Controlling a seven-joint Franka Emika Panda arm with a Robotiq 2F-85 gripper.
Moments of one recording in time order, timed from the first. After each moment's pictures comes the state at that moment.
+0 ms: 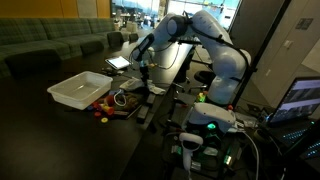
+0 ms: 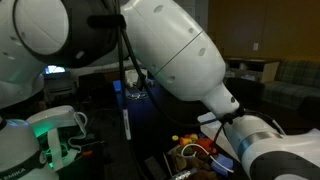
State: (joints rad) arm -0.51 0.99 -0.07 -1.44 -0.01 2.12 -0.53
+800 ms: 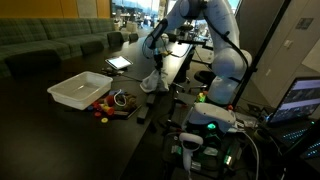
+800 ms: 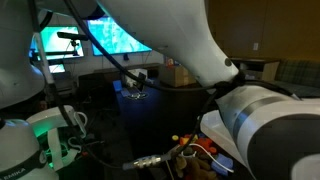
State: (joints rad) arm -0.55 0.67 -0.19 -1.74 -0.08 2.16 -0.56
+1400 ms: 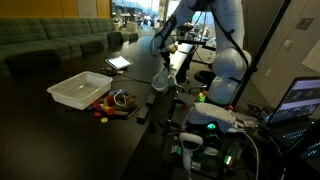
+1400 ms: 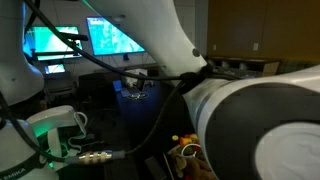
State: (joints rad) arm -0.52 0.51 -0.27 -1.93 -0.31 2.27 -0.53
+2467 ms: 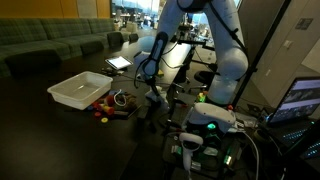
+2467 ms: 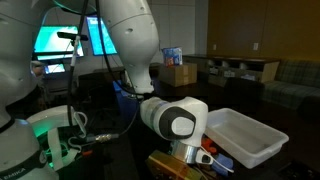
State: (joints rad) arm -0.22 0.58 -0.11 -2.25 -0.47 2.42 -0.51
